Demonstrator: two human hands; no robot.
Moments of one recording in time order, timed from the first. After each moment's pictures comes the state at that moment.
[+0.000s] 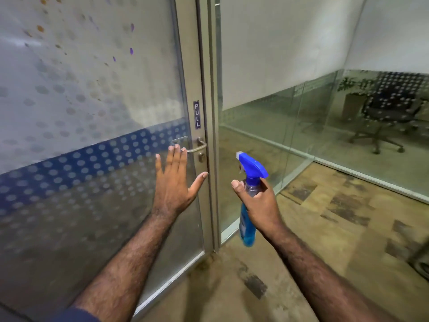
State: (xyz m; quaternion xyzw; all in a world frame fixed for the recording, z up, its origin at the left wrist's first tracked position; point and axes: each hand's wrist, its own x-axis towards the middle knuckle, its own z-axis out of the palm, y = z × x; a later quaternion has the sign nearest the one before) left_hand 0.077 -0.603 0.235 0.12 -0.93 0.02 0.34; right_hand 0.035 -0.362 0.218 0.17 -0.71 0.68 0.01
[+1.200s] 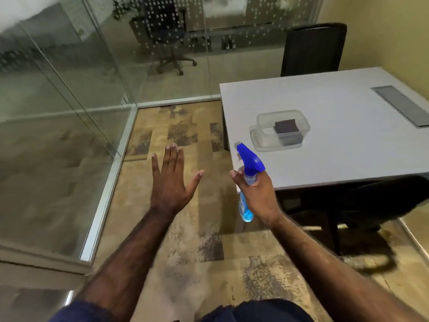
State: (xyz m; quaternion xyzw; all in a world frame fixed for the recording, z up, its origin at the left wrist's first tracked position) left_hand -0.061 -0.010 0.113 -0.31 -0.93 -0.08 0.17; right_hand 0.083 0.192 0.115 -0.20 -0.70 0.65 0.22
